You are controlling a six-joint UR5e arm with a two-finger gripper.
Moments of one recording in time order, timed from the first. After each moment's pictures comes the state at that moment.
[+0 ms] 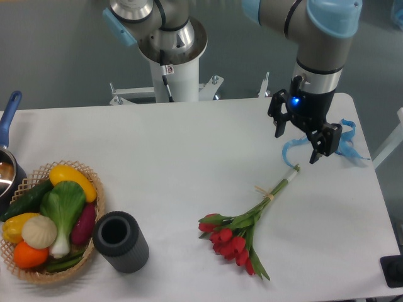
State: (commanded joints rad) arm 2.72 -1.80 -1.47 -1.24 1.40 1.60
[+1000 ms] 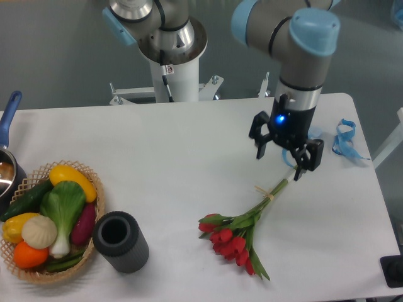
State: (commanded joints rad) arm 2.67 -1.86 -1.66 -0.94 1.28 1.30
